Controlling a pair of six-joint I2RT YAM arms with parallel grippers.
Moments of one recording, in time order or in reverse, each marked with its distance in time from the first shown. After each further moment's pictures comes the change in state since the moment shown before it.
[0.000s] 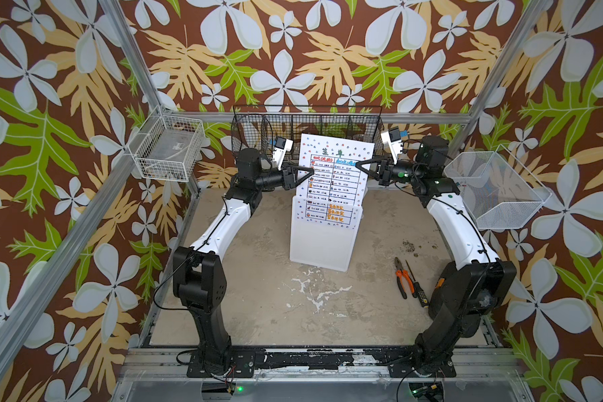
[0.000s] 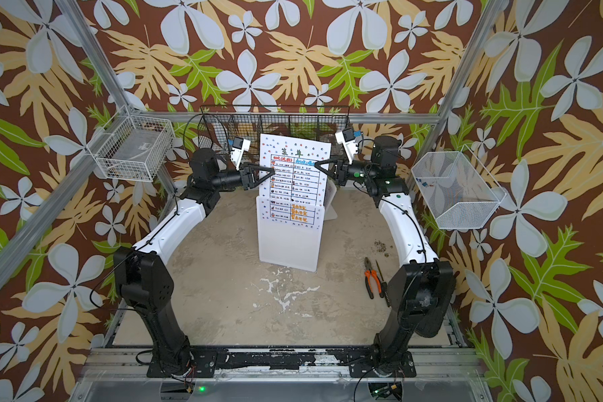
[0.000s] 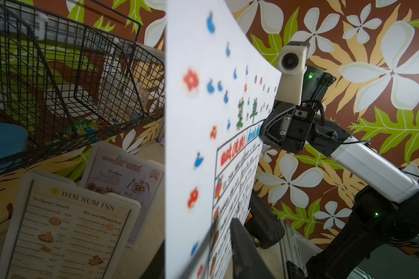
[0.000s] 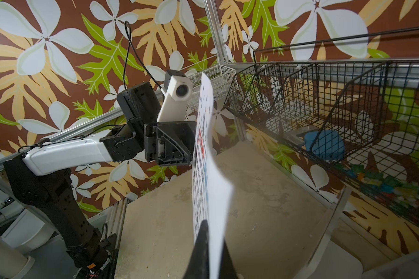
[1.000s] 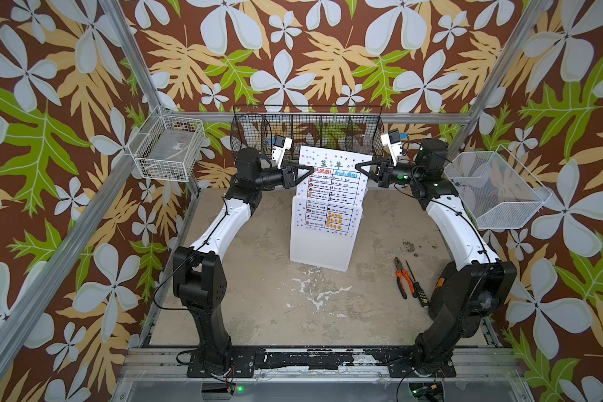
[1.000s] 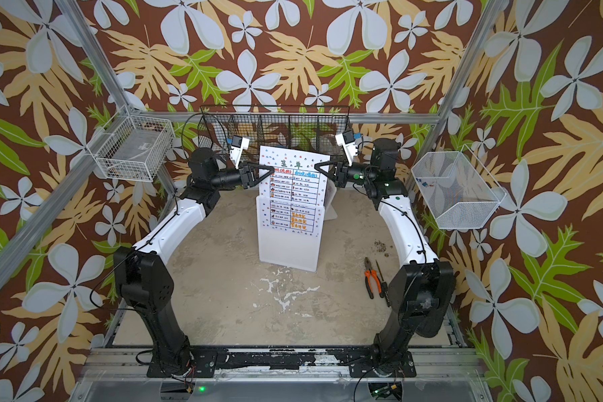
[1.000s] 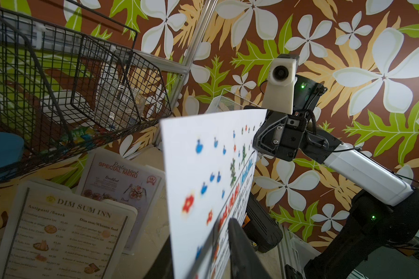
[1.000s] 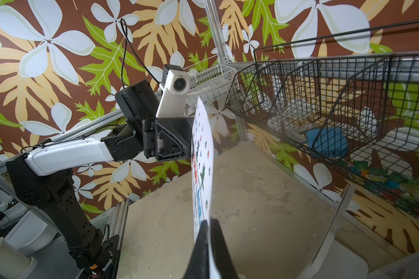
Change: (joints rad) left arm 0.000 0.000 -0.009 0.043 0.000 -0.034; right arm 0.002 -0.016 -0.051 0.053 -0.004 0.031
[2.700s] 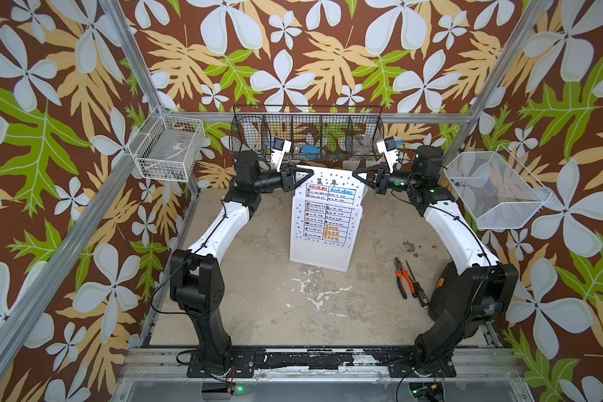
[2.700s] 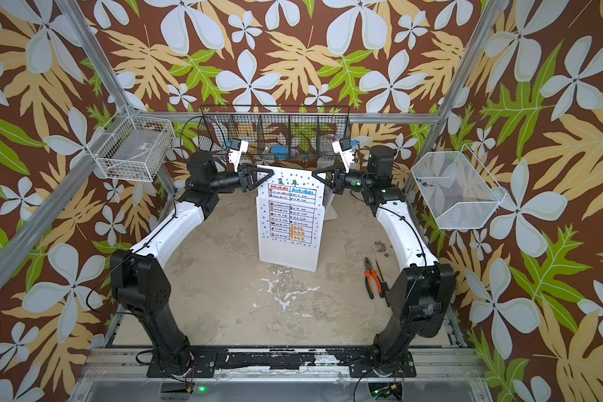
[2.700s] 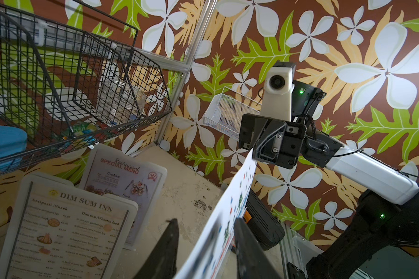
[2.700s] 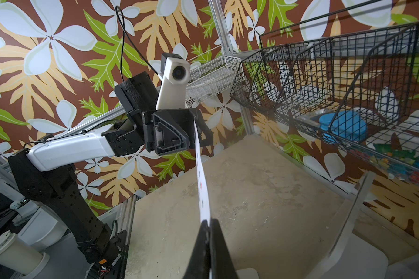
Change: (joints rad) left arm 0.000 -0.036 -0.062 0.018 -0.011 0.018; right arm 0.018 -0.042 -0.104 0.044 0.000 0.017
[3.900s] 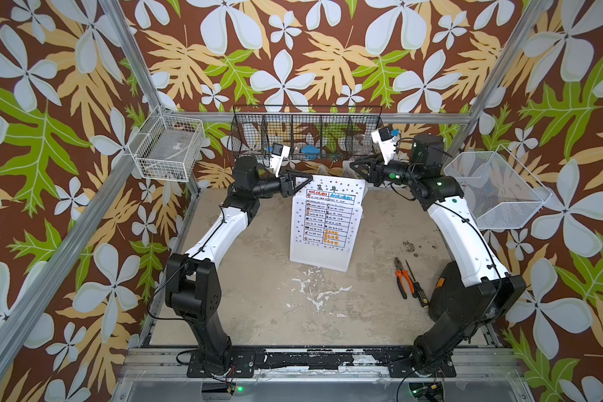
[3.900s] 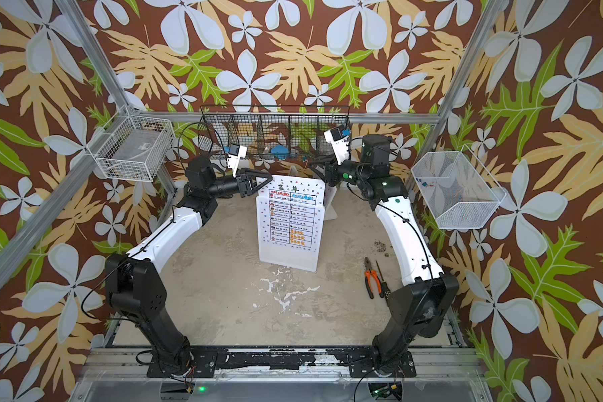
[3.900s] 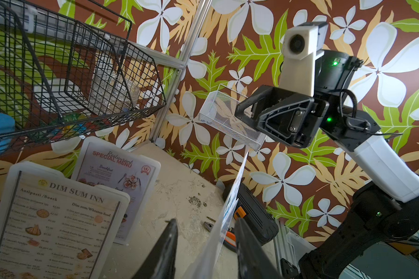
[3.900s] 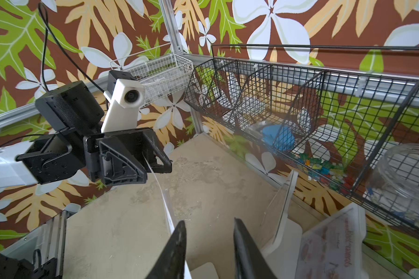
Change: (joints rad) left arm 0.000 -0.058 -0.095 0.060 0.012 -0.026; right arm 0.112 -0.016 0.264 -0.382 0.445 -0.220
